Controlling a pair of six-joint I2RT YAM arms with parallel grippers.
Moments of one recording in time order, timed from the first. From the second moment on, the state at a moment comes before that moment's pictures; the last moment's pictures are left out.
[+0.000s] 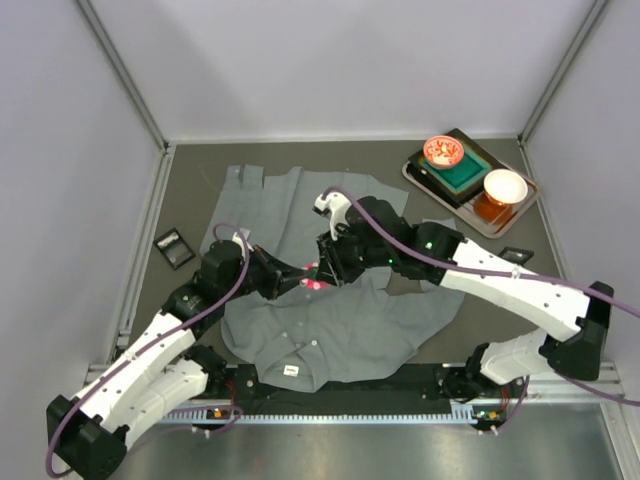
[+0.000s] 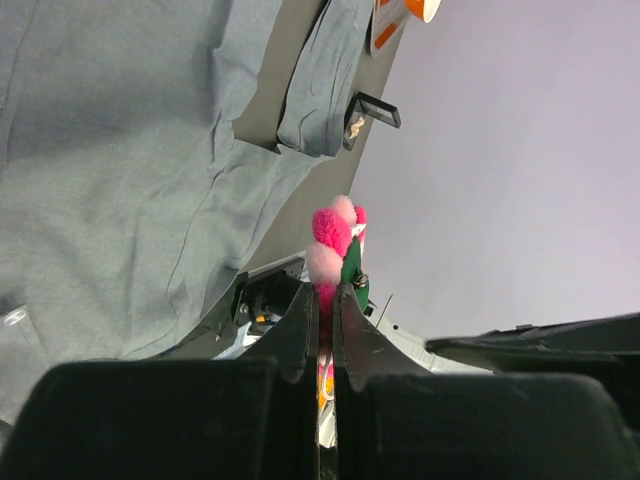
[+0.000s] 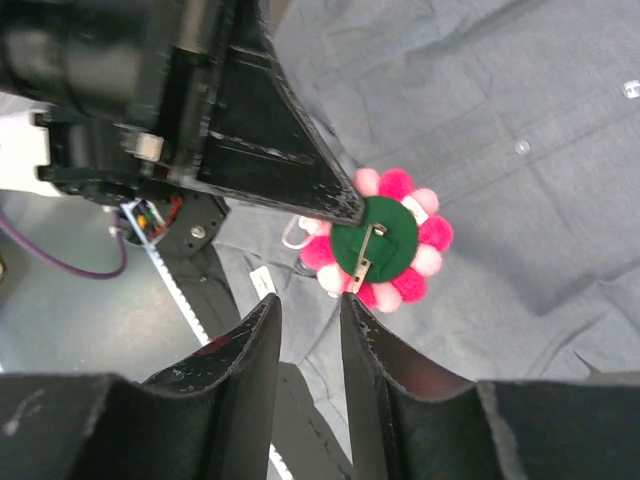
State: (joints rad) left arm -0.55 0.75 0.58 -0.30 0.34 -1.45; right arm 1.05 1.34 1.36 -0.64 -0.15 0.36
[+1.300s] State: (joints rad) left arm -0.55 0.75 0.59 -0.29 0.33 -1.33; right arm 1.08 1.48 1.40 -0.72 -0.04 0.35
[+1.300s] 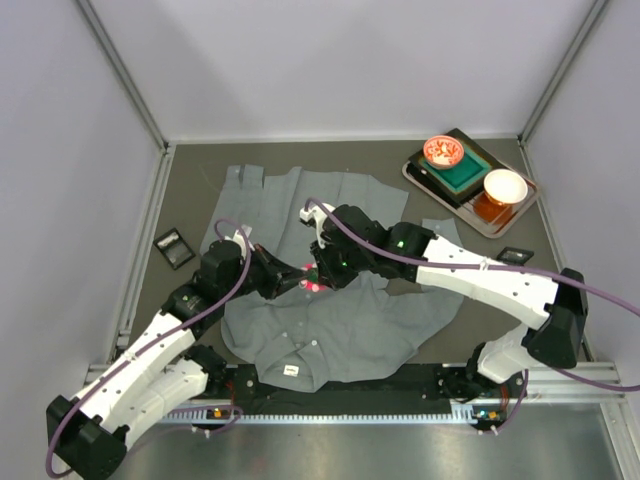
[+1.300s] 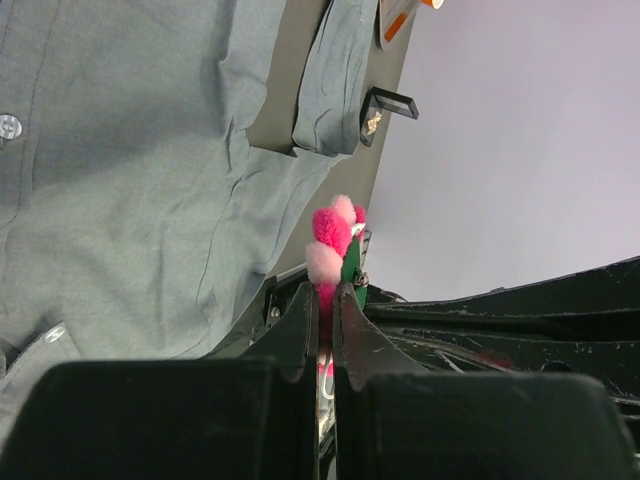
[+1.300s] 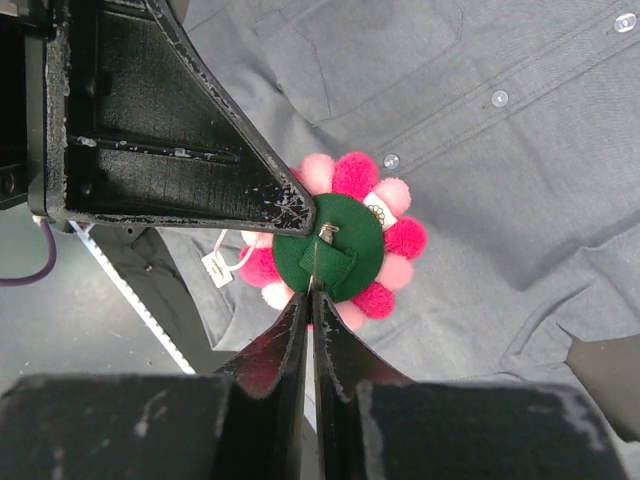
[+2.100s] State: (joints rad) left arm -0.55 0.70 0.54 -0.24 0.38 -1.25; right arm 1.09 1.46 1.39 -0.69 -0.04 0.38
